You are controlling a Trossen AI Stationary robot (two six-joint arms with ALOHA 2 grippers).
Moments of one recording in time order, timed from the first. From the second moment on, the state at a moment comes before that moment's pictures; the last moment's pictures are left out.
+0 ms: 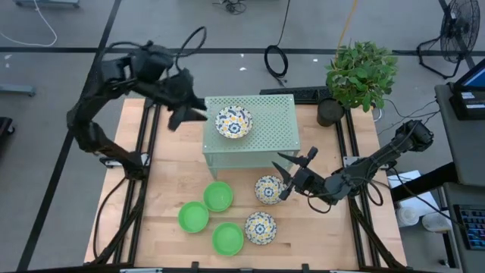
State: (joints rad) left arm 0.34 1.47 2.14 -1.30 0.41 -0.02; right arm 0.55 1.29 0.85 0.45 1.17 -0.44
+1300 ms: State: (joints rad) left arm -0.44 0.55 0.56 -0.01 -0.39 0.03; right arm 0.50 1.49 1.02 -0.40 0.39 0.34
